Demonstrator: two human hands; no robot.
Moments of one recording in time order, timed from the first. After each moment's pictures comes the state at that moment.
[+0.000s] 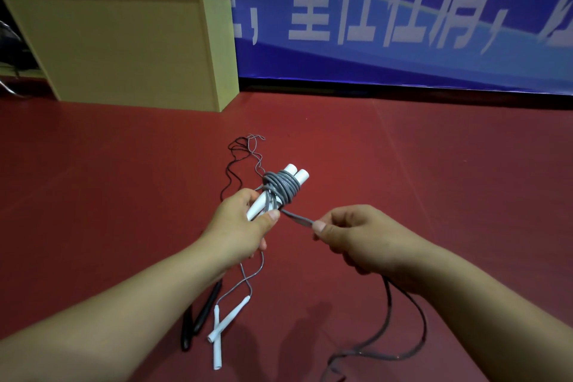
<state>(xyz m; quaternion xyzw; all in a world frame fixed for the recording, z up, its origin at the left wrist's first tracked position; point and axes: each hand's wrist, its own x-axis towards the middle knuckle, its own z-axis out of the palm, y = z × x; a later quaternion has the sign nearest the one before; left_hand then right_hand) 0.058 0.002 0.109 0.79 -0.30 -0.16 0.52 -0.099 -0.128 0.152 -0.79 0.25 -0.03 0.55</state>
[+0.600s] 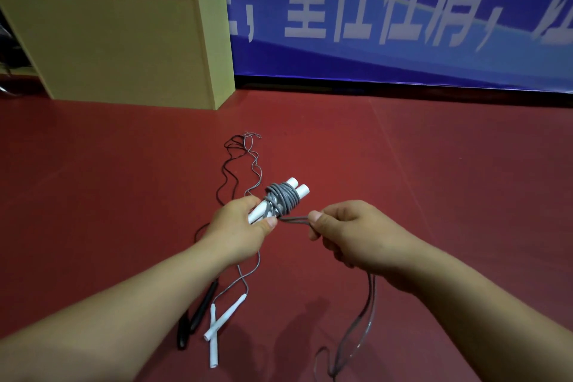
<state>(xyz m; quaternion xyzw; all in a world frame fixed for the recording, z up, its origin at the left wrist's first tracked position) 0.067 -0.004 0.099 0.85 -0.34 -0.11 0.38 -0.097 -0.126 0.153 -0.82 0.24 -0.07 0.52</state>
